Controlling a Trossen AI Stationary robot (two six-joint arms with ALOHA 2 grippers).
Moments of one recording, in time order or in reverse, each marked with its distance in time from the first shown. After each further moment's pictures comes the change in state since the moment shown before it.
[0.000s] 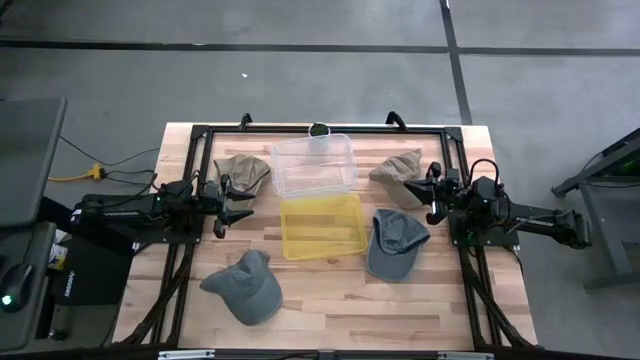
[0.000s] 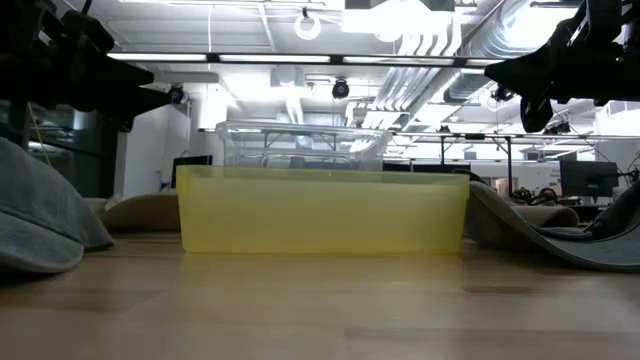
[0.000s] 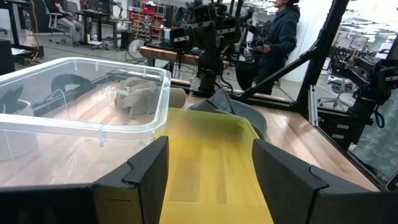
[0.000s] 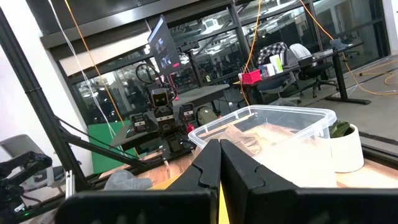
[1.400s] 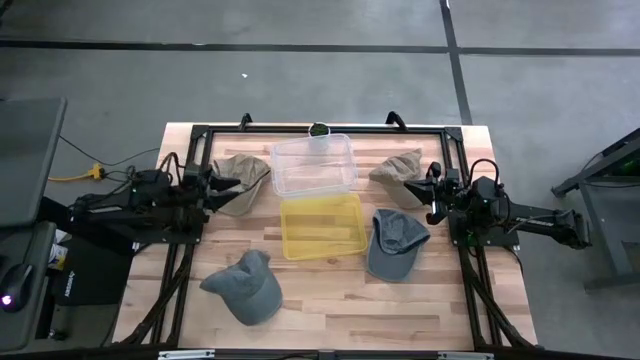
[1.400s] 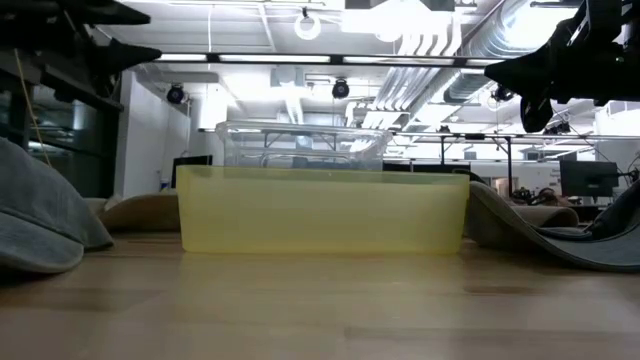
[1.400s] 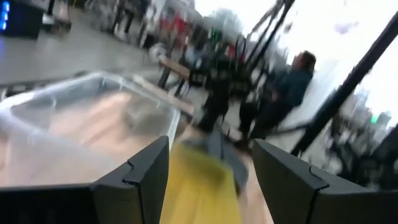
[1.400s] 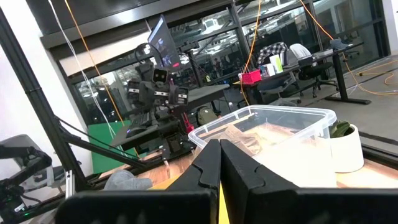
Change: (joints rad) left arm 0.000 0.007 0.298 -0.258 -0.122 -0.305; right arm 0.000 0.000 0.000 0.000 0.000 0.000
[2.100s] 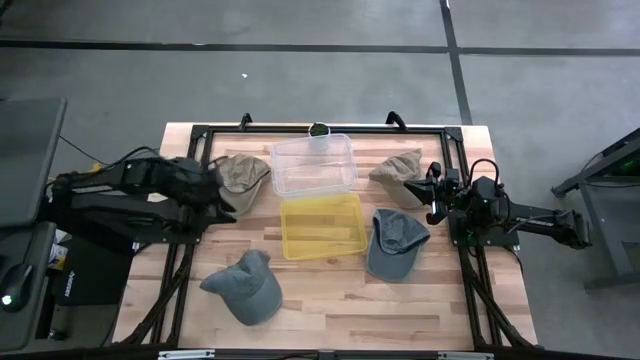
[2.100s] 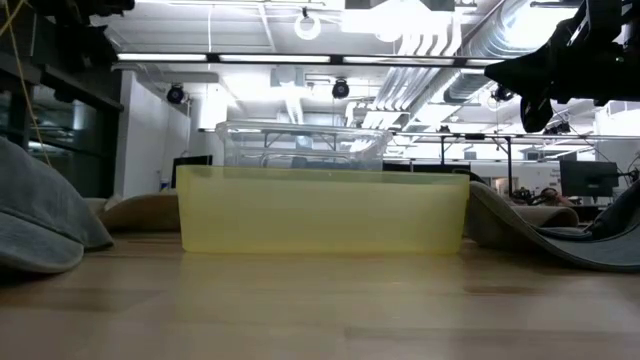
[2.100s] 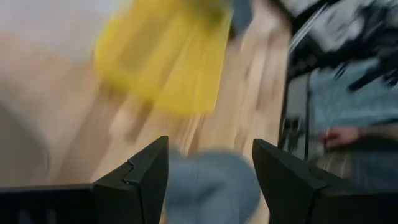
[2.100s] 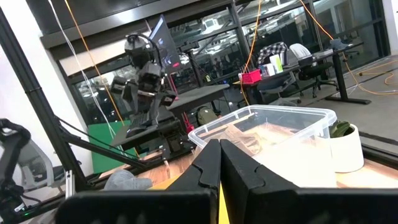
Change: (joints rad) left arm 0.000 0.576 0.507 -0.664 0.353 -0.167; right arm 0.000 0.000 0.000 0.000 0.000 0.000
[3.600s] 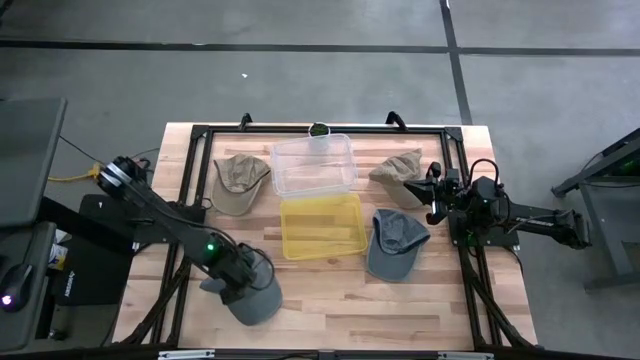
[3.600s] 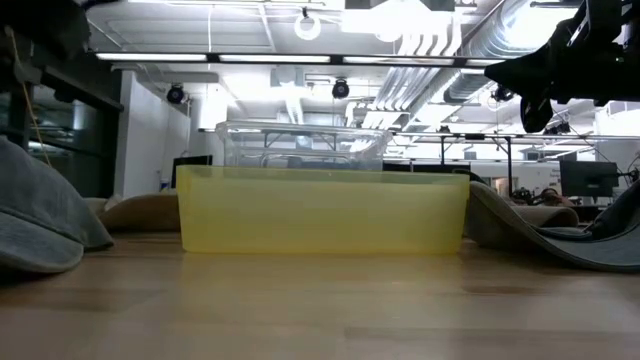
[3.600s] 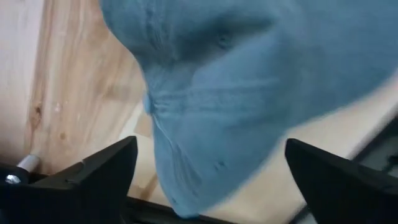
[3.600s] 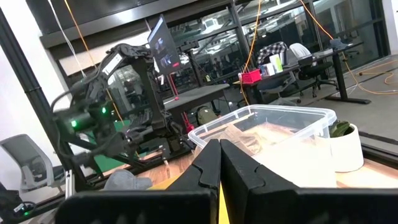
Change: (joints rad) left arm -0.701 0.858 0.185 -0.117 -0.106 -0.466; right arm 0.000 0.000 0.000 -0.001 0.000 0.000
